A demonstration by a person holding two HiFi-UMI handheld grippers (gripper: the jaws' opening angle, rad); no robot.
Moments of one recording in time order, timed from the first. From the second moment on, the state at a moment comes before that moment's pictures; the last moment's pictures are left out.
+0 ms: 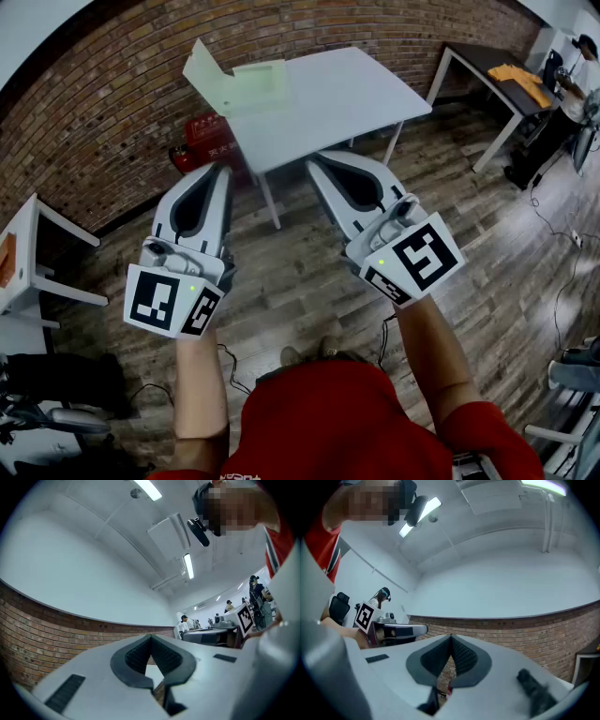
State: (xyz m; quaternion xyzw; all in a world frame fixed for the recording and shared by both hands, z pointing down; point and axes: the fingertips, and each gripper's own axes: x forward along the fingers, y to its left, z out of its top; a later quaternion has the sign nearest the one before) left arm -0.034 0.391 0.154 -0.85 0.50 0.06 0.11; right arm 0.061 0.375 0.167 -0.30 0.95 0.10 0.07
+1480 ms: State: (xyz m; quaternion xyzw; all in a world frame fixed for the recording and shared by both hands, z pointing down) left arm -0.049 0.269 0.190 -0.82 0.56 0.06 0.08; right arm 0.080 0.240 0.202 -0.27 0.96 0.08 0.04
